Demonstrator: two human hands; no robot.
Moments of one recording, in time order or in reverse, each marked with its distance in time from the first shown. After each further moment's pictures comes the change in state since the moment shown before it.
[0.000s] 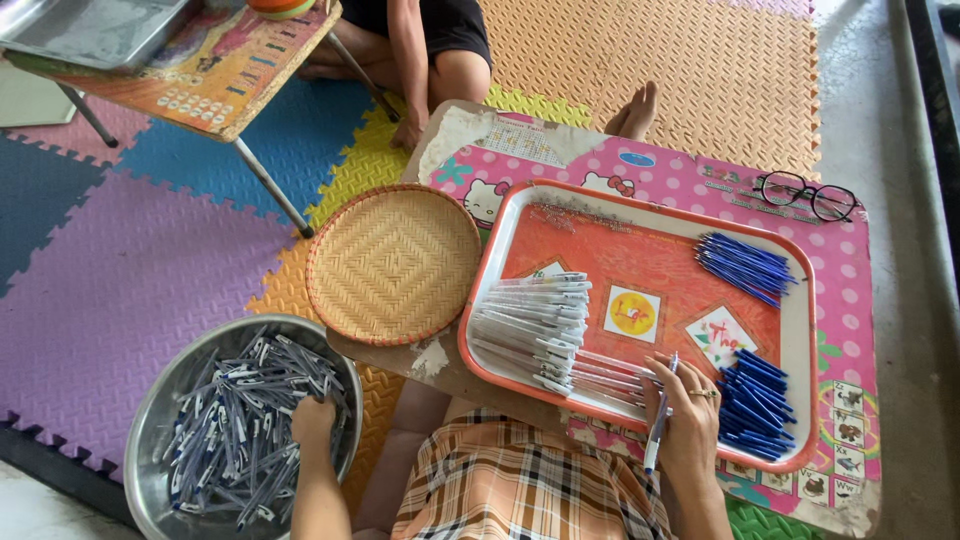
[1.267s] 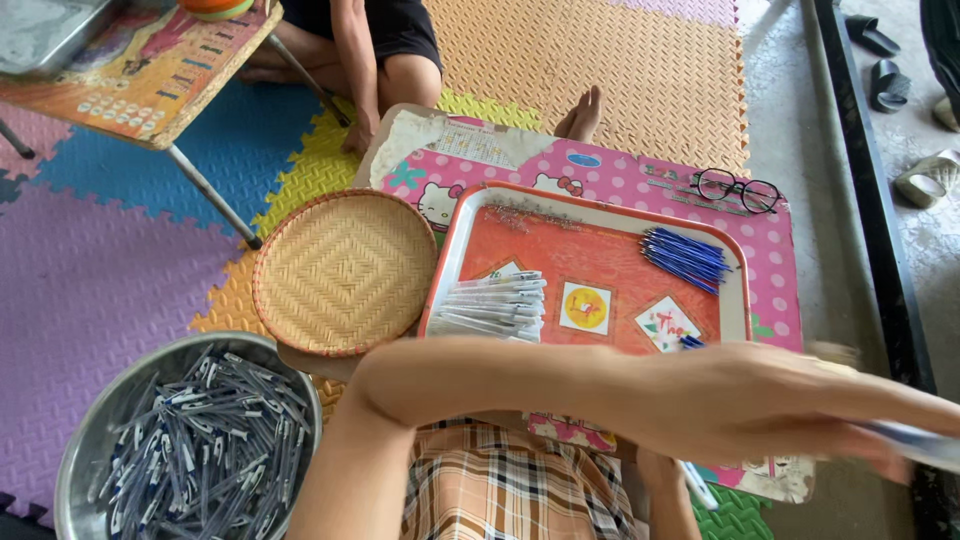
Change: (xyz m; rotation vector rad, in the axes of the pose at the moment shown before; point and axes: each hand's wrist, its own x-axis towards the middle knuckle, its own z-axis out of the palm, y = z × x) left_hand -0.547 0.326 -0.051 -0.639 -0.998 2.497; right_hand -0.039 0.024 -0.015 0.388 0.199 0.038
